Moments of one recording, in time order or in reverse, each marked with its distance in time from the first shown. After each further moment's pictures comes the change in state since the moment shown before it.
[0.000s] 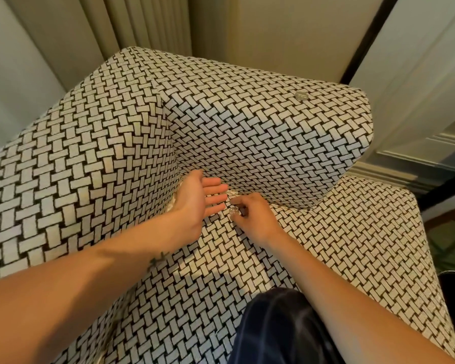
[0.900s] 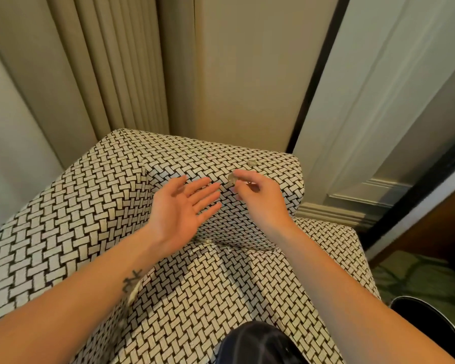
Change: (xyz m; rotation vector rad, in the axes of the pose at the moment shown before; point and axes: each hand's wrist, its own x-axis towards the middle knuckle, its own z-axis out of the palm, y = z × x) left_hand -0.039 0.078 0.010 -0.462 -0.527 0.074; right_hand -0.039 -0.090 -0.147 0.524 0.437 -0.181
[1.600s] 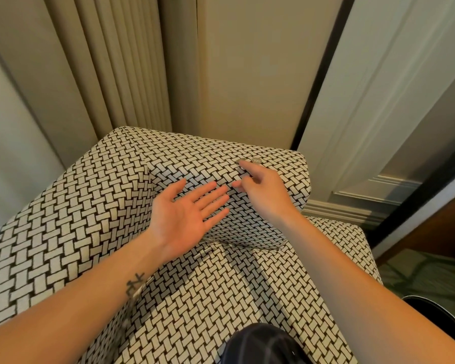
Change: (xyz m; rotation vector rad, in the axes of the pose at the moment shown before) left_hand 0.004 -0.005 -0.011 -0.132 -0.070 -0.092; right_hand 0.019 -0.005 -0.001 -0.164 -0.090 0.023
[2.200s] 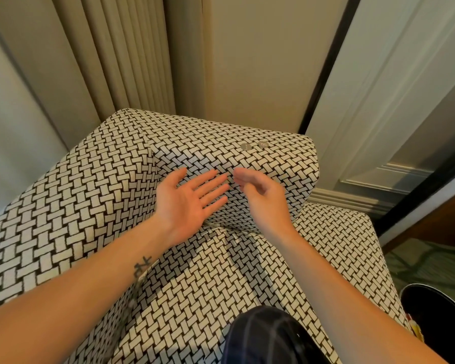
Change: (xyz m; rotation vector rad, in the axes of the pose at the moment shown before) left_hand 0.000 -0.004 -0.008 0.117 0.155 0.078; right_hand -0.035 0.031 0.031 0.235 0.079 -0.001
